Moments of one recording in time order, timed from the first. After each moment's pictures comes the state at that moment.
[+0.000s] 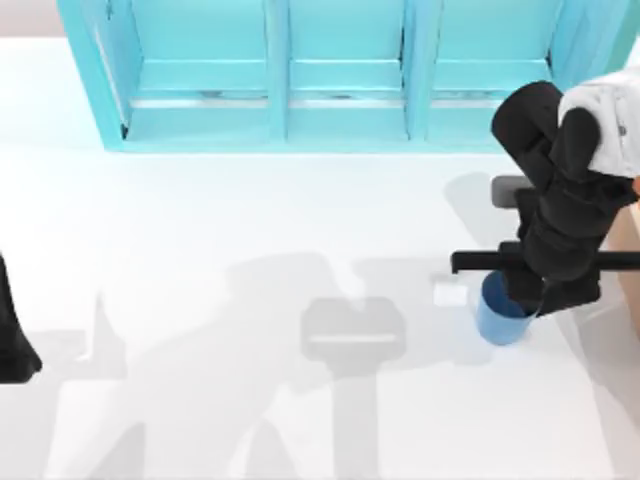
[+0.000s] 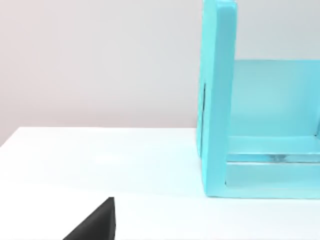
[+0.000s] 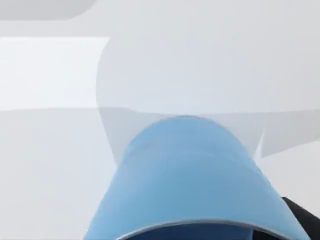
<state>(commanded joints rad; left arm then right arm) 0.00 0.00 0.00 0.00 0.00 0.00 0.39 1.95 1.26 -0.88 0.00 0.41</state>
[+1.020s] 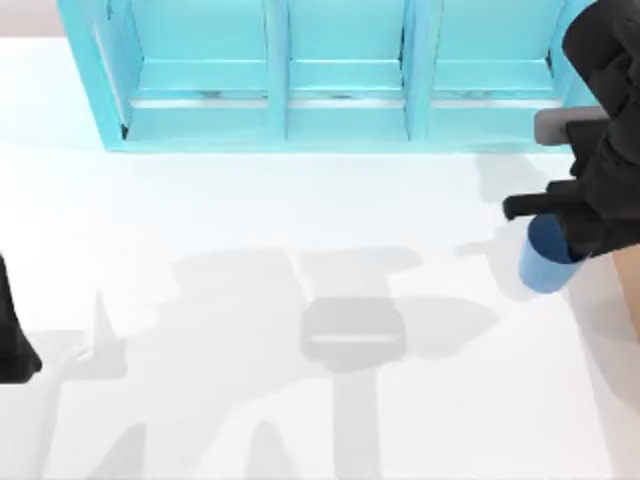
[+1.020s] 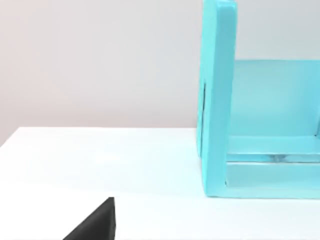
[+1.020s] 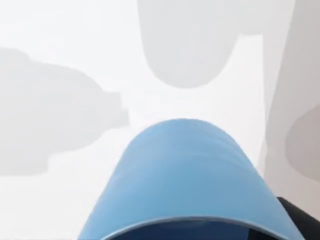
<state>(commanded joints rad) 0.00 0.00 0.00 0.00 0.00 0.00 0.29 1.82 1.38 -1.06 -0.01 0.19</state>
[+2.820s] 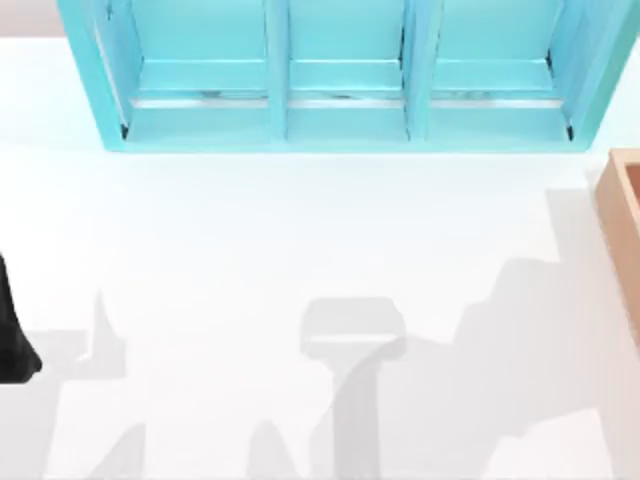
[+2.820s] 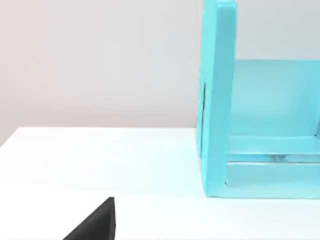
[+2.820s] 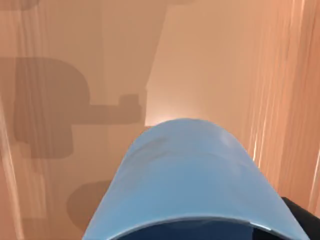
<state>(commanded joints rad) 0.00 0.00 0.00 0.00 0.00 0.00 -0.42 1.82 1.66 -1.41 -0.03 -0.41</state>
